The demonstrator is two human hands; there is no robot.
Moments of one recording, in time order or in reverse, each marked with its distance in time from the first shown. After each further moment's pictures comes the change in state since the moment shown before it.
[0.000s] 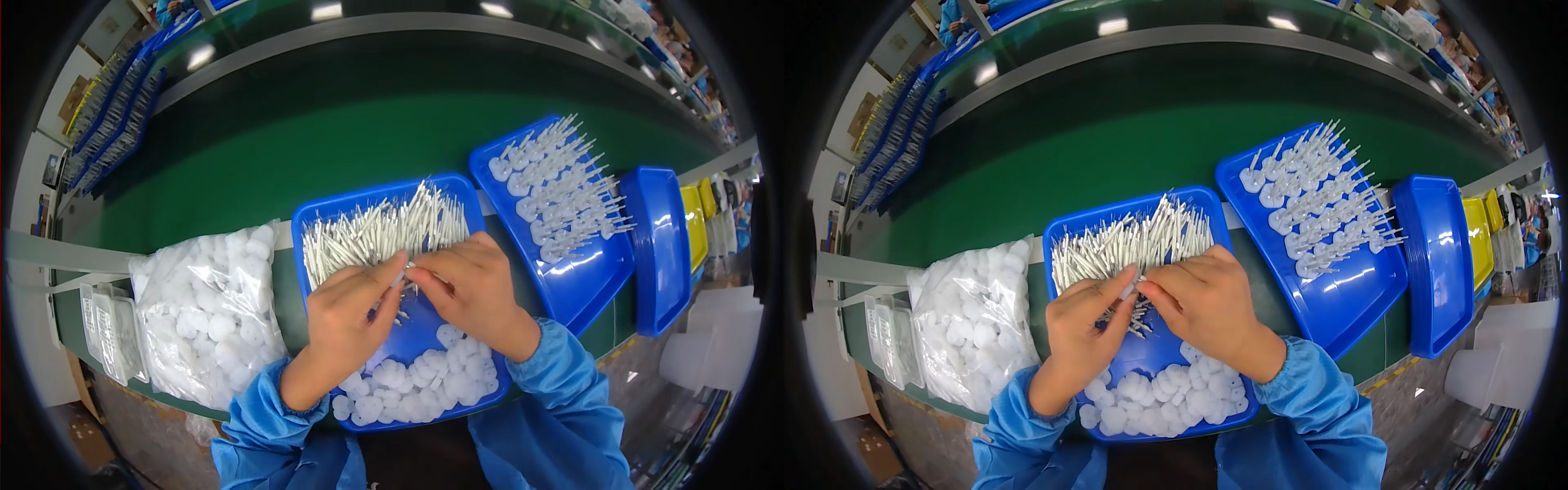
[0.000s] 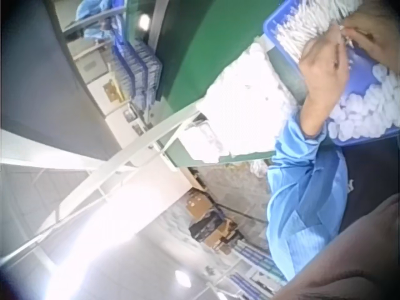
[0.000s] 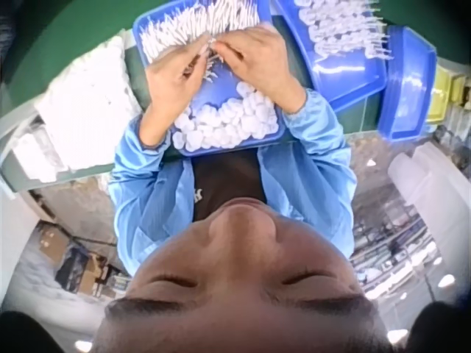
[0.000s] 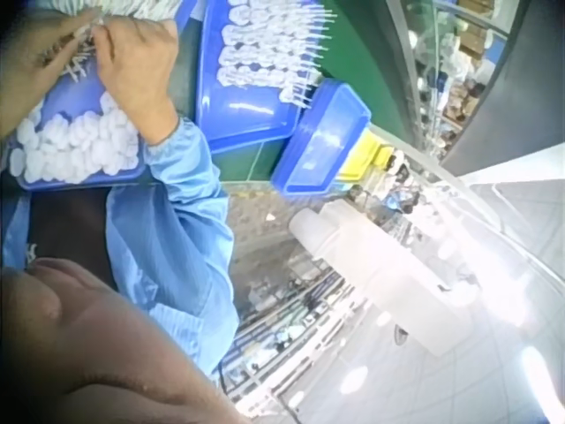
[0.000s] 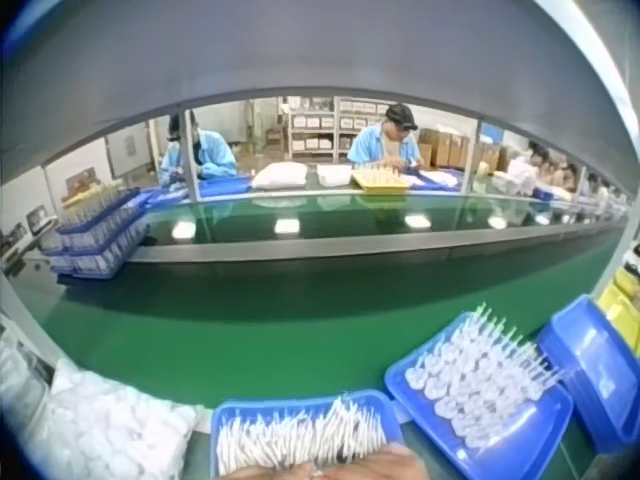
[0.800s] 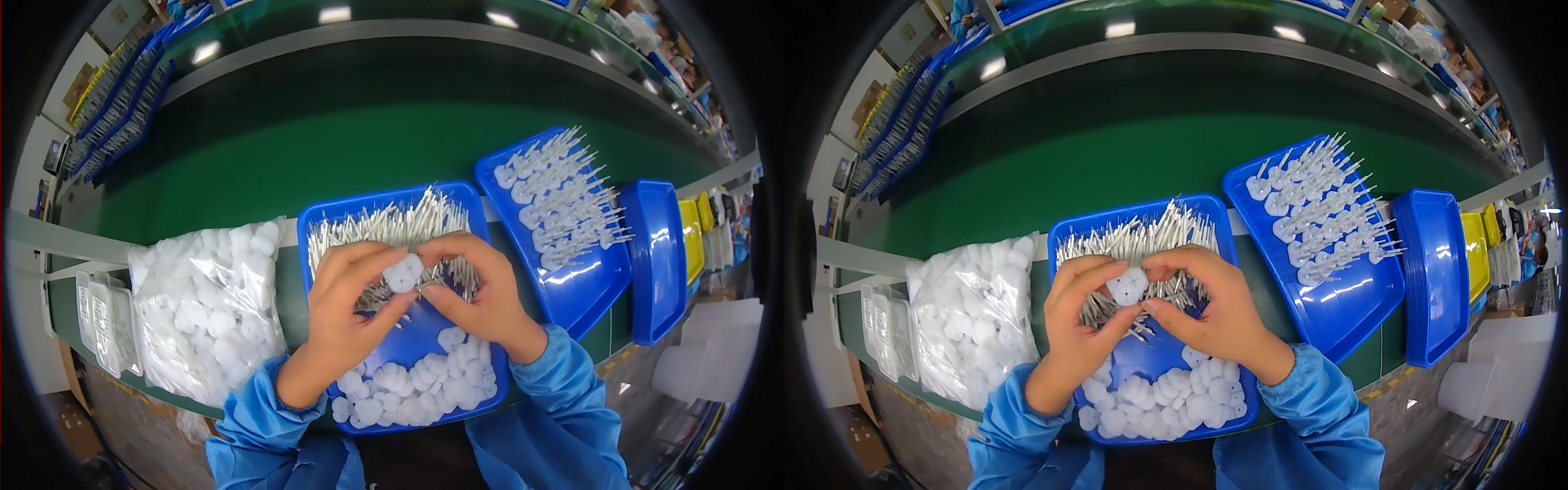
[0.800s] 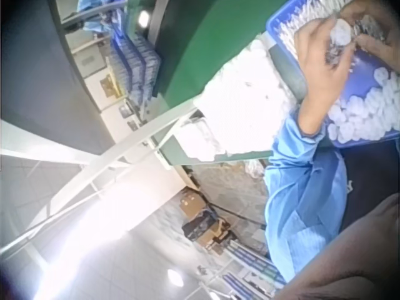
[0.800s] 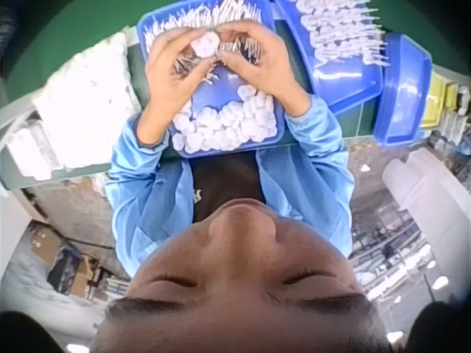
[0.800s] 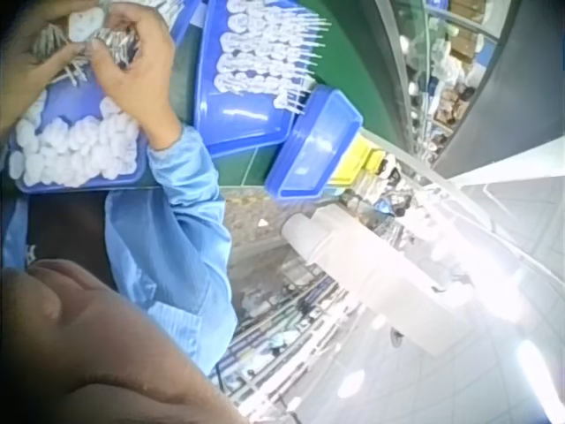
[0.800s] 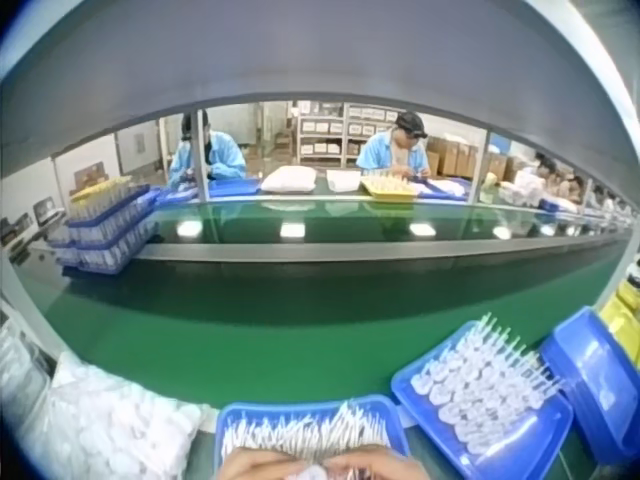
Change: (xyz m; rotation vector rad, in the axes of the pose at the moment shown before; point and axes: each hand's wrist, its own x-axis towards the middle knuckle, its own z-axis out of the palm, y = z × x) left_hand 0.001 -0.002 -0.005 -0.217 0.081 -0.064; right_hand 0.004 0.000 -0.006 0.533 -0.019 0.169
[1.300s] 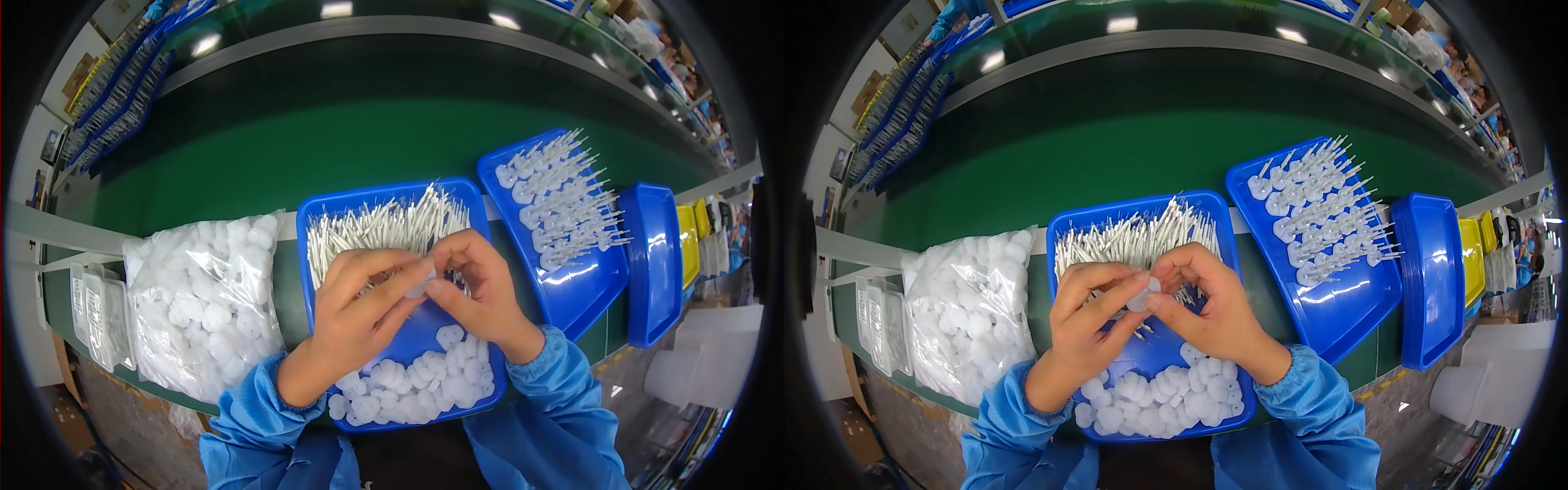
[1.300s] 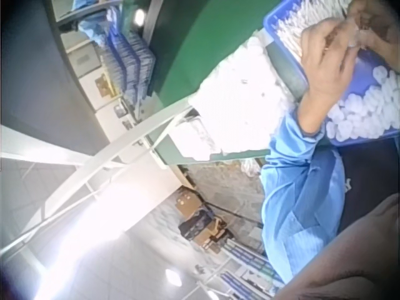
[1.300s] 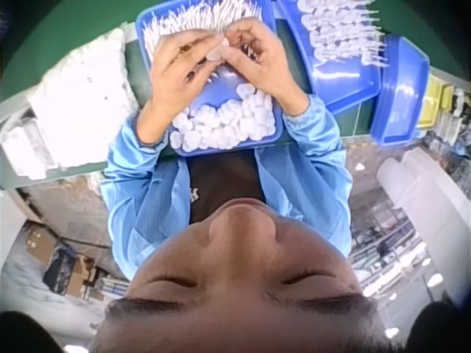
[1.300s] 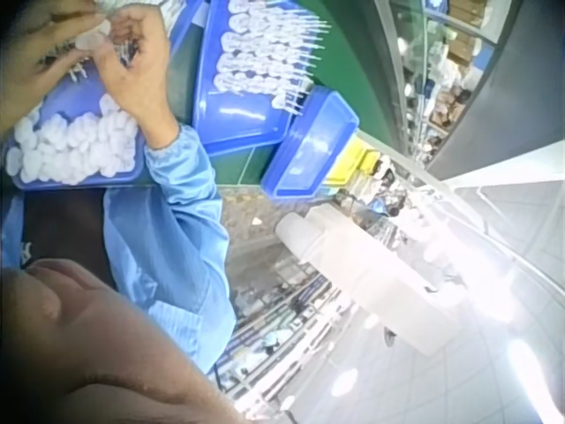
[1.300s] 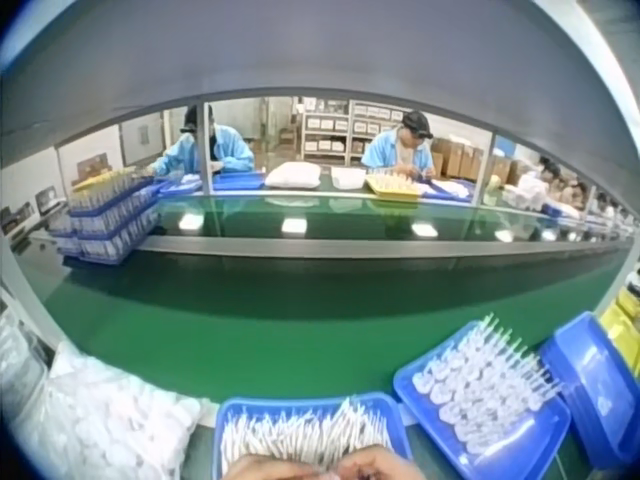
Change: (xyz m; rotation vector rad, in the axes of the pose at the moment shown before) left_hand 0.002 -0.002 0.006 0.101 0.001 0.244; right_hand -0.015 0.012 0.002 0.366 -0.095 0.218
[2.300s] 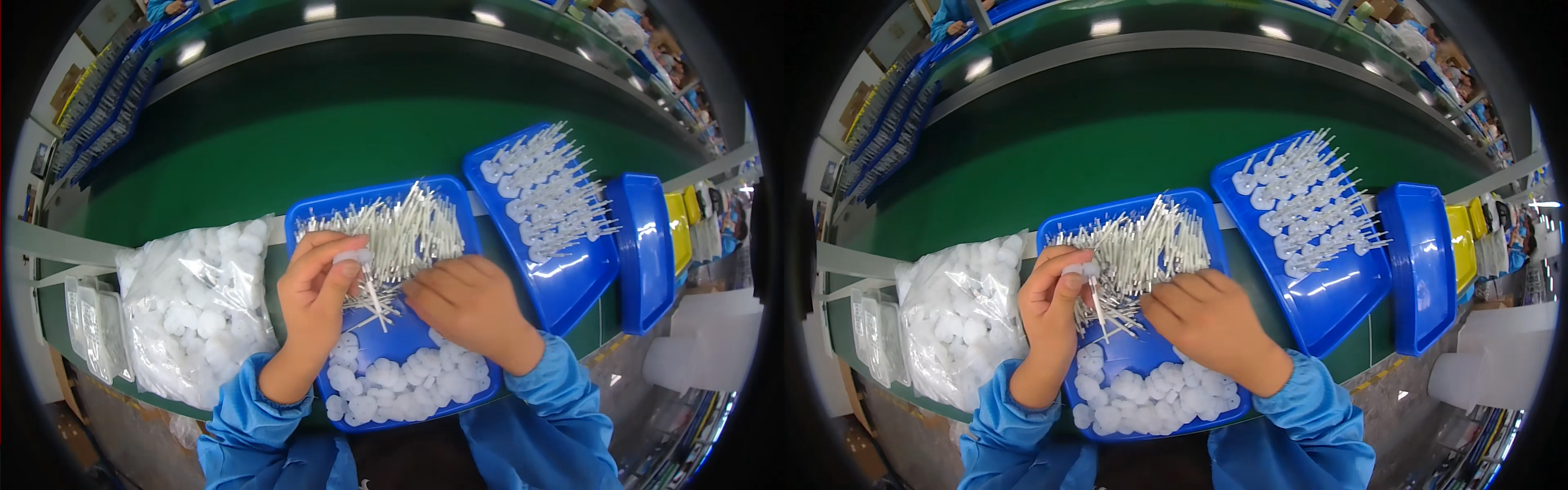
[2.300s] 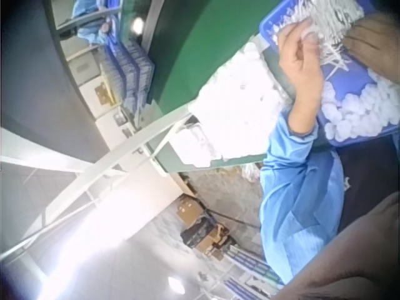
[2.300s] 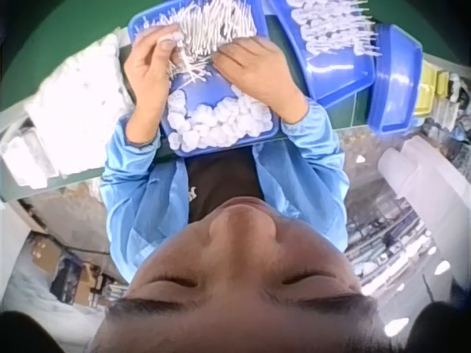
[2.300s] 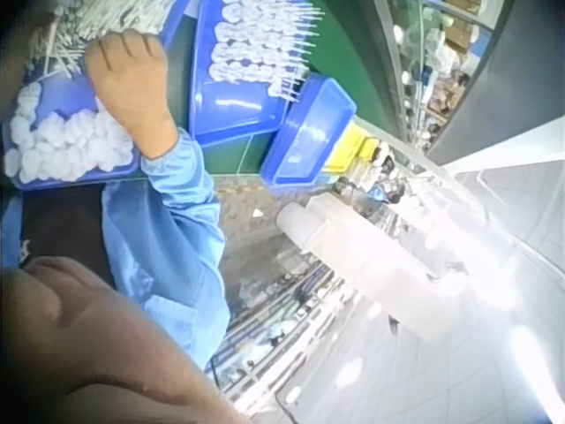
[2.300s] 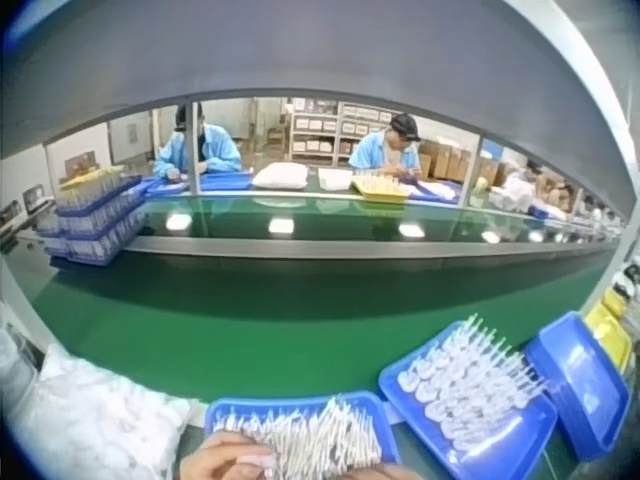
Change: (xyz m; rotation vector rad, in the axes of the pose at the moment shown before) left_hand -0.013 -0.014 -0.015 -0.561 0.108 -0.553; right_hand -0.011 -0.025 0.005 -1.269 -0.129 -0.514
